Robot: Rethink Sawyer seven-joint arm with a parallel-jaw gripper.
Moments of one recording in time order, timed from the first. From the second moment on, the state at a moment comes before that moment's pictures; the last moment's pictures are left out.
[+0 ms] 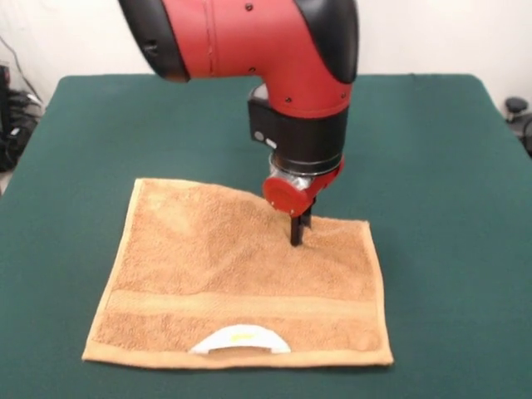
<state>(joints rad) -0.36 -0.38 0.32 1.38 -0.50 0.60 0.93</state>
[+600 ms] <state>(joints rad) -0.28 -0.40 0.23 1.46 -0.43 0.59 0.96</state>
